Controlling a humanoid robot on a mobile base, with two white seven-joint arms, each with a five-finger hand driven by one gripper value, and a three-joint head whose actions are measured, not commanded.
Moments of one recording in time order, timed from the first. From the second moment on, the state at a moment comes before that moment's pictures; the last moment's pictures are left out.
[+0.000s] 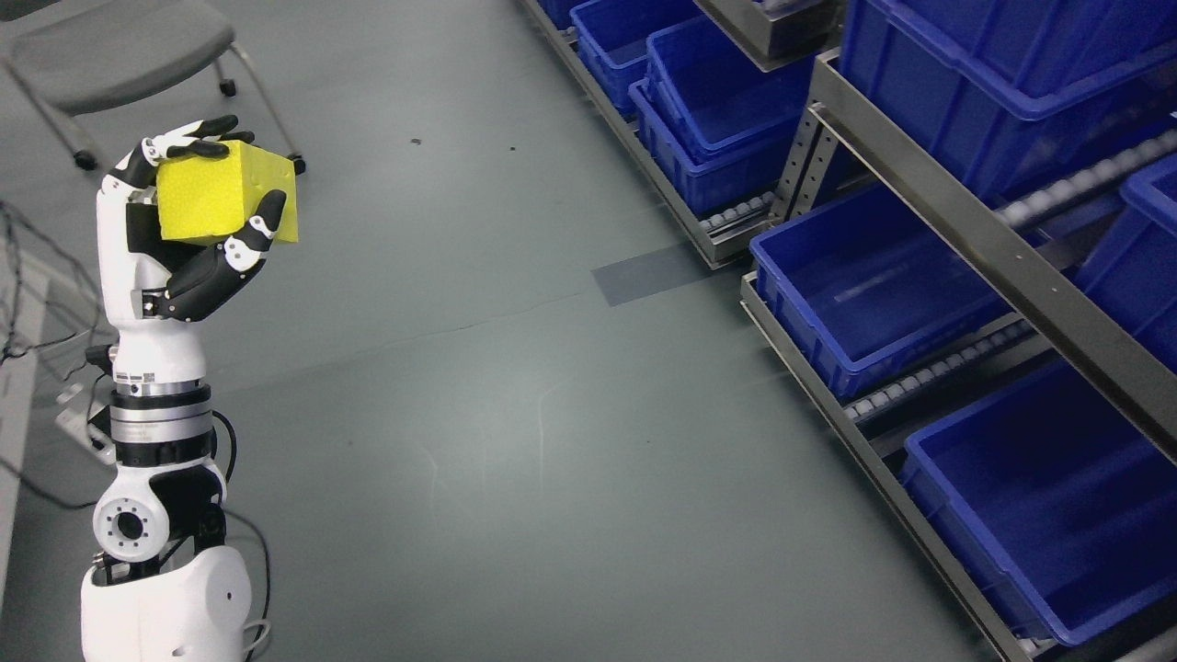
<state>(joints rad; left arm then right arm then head) -0.27 0.00 0.24 -1.71 0.25 -0.38 -0.30 0.05 0.00 0.00 0.00 0.00 -0.01 0.00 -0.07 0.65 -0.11</state>
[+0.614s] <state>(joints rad) -0.27 0.00 0.24 -1.71 0.25 -0.38 -0.30 0.05 0.00 0.00 0.00 0.00 -0.01 0.00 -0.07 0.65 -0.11</state>
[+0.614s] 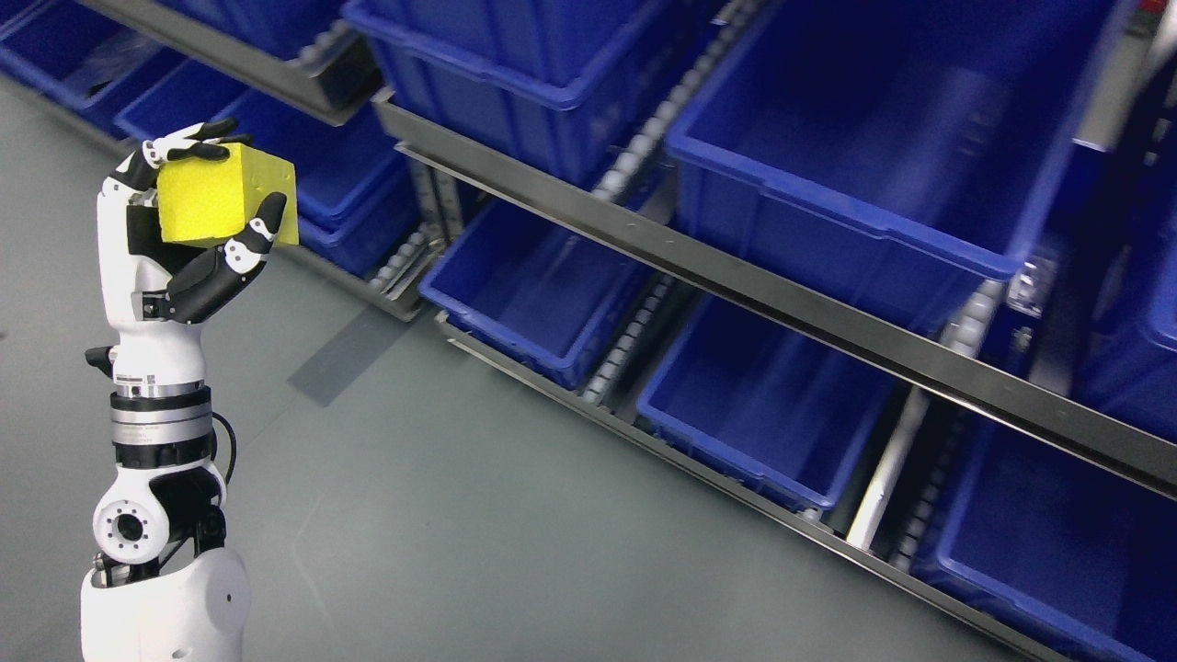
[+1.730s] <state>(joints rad) -0.63 0.00 0.15 -1.70 0.23 0.37 -0.16 0.05 0.00 0.00 0.00 0.00 -0.01 0.00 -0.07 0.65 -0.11</state>
